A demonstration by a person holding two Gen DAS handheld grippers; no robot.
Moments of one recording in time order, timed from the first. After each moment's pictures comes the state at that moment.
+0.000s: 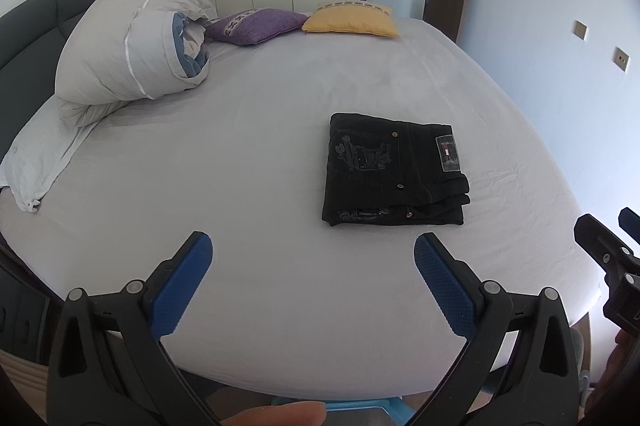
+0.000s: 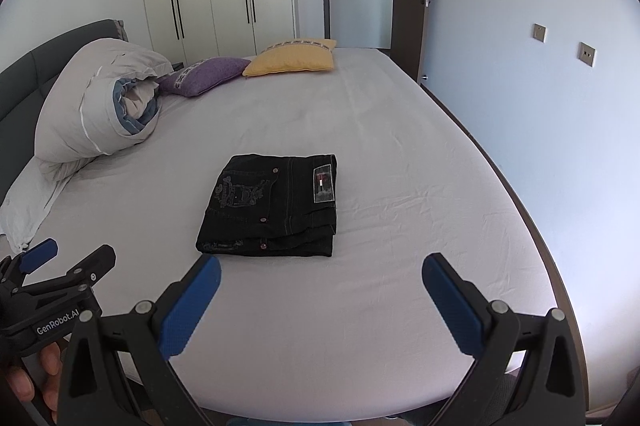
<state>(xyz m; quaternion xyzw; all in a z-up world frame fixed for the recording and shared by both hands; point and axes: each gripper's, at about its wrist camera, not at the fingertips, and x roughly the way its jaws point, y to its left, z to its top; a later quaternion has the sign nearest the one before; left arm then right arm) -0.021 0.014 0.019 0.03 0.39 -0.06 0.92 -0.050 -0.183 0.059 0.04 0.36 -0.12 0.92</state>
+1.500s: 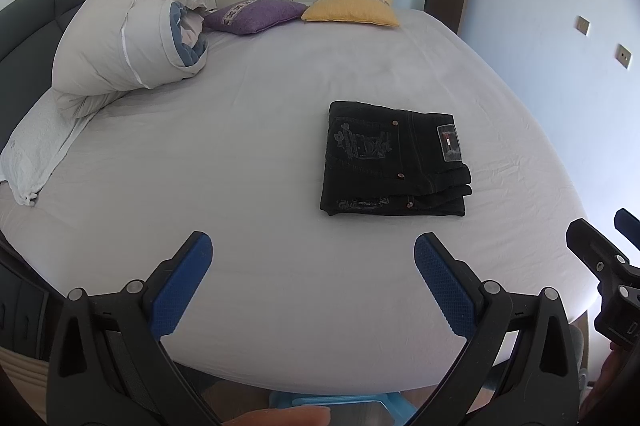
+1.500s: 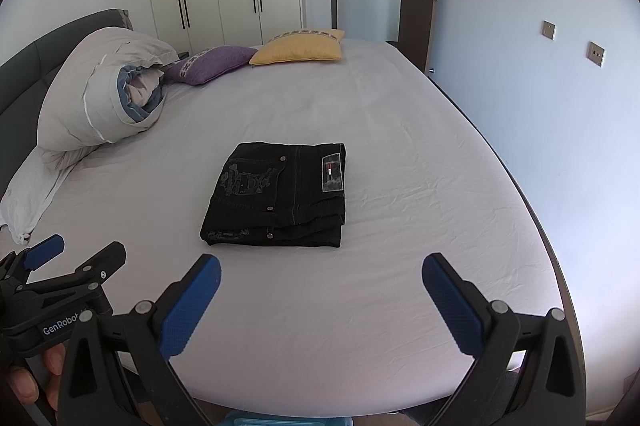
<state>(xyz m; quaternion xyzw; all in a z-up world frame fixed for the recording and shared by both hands) -0.020 0.012 0.006 0.03 0.41 -0.06 0.91 -0.045 -0.180 0.047 0.04 0.37 -0.11 0.92</state>
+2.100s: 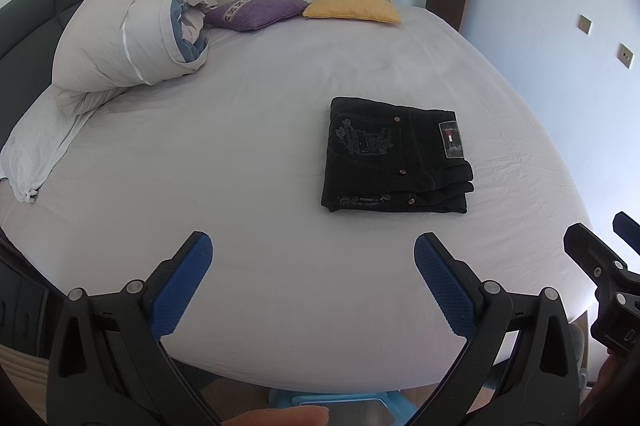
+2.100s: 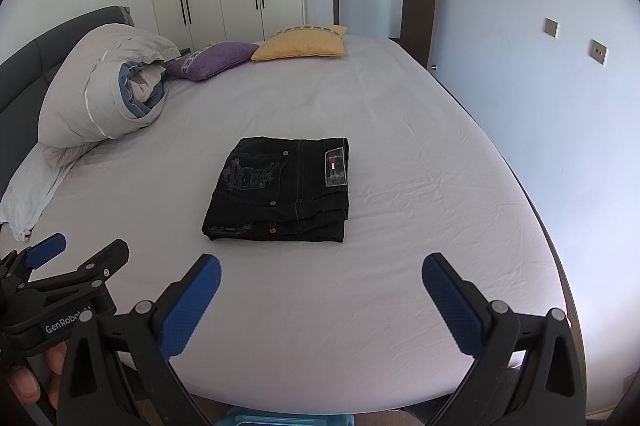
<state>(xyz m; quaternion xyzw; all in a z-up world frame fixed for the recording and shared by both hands) -0.021 0.014 0.002 0.03 0.41 -0.06 0.91 -0.045 -0.177 0.043 0.04 0.38 -0.11 0.92</state>
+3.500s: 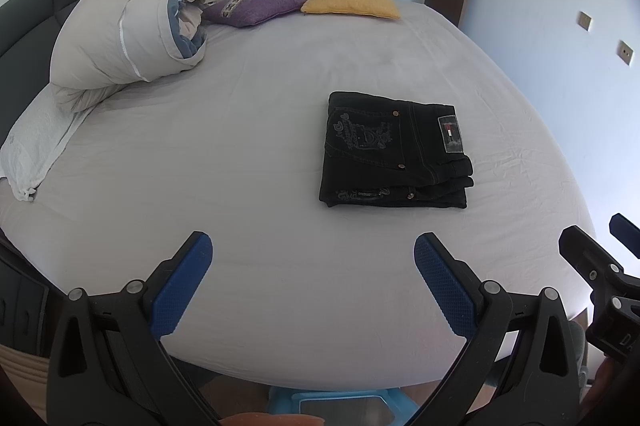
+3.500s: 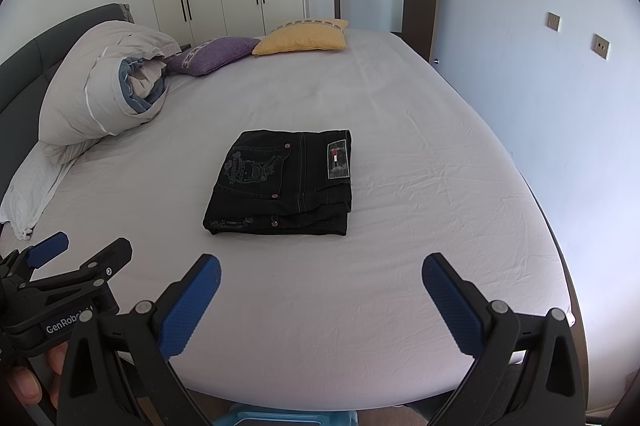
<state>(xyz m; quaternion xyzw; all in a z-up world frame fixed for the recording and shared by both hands) -0.026 0.013 -0.006 0.03 0.42 -0.06 0.91 -0.046 -0.176 0.037 0.04 0.38 -0.11 0.92</state>
